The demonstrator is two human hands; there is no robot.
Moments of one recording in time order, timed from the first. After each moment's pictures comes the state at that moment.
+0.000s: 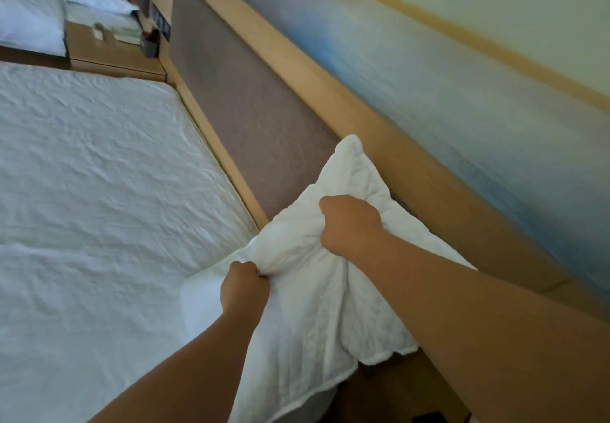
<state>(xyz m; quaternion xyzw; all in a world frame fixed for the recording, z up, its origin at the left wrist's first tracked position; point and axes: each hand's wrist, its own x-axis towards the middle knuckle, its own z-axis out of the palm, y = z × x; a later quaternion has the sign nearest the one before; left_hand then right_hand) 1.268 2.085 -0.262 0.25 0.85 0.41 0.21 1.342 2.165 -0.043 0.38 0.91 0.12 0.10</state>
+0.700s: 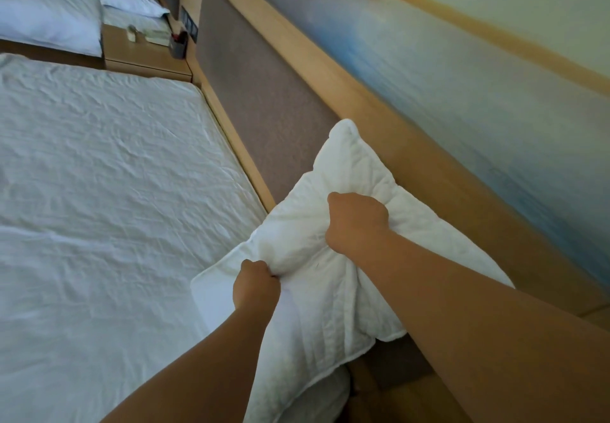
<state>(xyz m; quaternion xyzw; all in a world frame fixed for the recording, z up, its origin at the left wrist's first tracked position) 1.261 2.088 -0.266 0.22 0.87 0.39 0.22 1.320 2.158 -0.042 0.38 0.91 0.14 0.10</state>
